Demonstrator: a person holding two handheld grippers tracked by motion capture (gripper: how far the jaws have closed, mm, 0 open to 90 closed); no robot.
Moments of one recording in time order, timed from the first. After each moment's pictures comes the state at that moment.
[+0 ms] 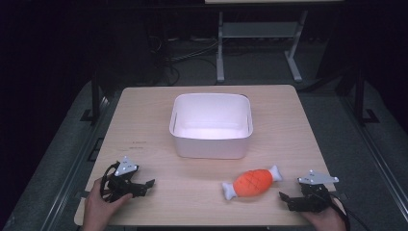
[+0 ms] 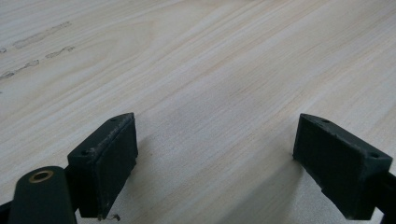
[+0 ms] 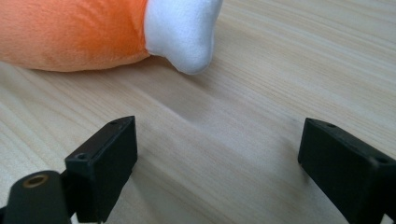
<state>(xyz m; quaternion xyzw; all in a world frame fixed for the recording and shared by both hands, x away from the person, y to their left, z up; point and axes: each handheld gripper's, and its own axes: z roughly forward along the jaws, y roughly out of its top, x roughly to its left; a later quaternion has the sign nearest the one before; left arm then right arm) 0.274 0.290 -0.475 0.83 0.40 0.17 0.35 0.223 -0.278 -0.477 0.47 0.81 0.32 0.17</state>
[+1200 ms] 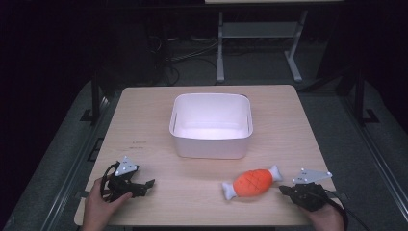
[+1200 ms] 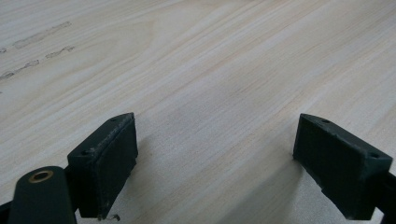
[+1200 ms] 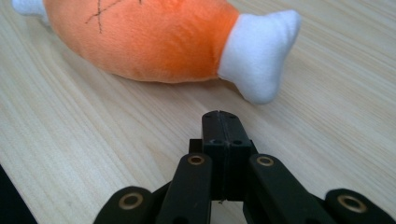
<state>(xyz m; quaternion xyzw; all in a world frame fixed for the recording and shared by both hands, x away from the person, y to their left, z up) 0.274 0.290 -0.475 0.83 0.40 0.17 0.35 0.226 -0.263 -0.457 0.39 0.85 0.32 0.13</state>
